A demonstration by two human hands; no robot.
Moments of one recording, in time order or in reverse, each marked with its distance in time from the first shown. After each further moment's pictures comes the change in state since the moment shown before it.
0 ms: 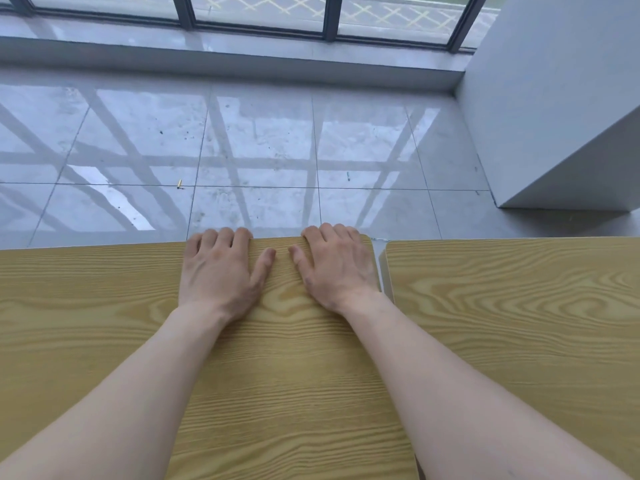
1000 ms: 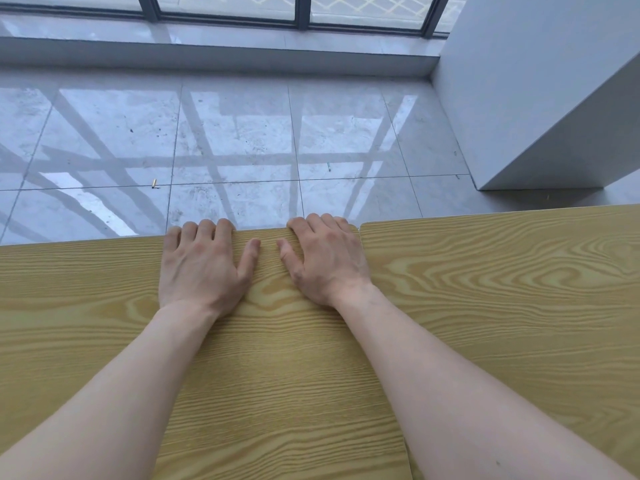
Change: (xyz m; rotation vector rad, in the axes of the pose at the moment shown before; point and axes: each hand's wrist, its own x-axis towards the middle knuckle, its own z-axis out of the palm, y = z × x) left_hand -0.003 0.021 0.004 0.067 0.024 0.007; right_hand -0.014 0.021 0.005 0.042 0.072 0.007
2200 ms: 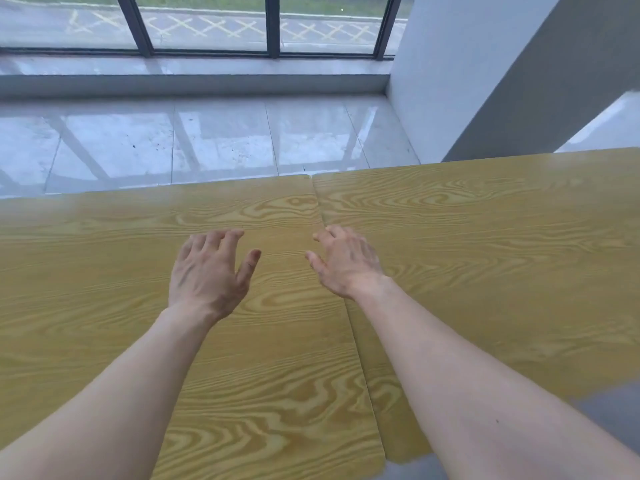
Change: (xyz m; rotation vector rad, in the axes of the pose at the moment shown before) left_hand -0.240 0.010 -0.105 -0.149 -0.037 0.118; right_hand -0.241 -0.045 -0.127 -0.015 -0.200 0.213
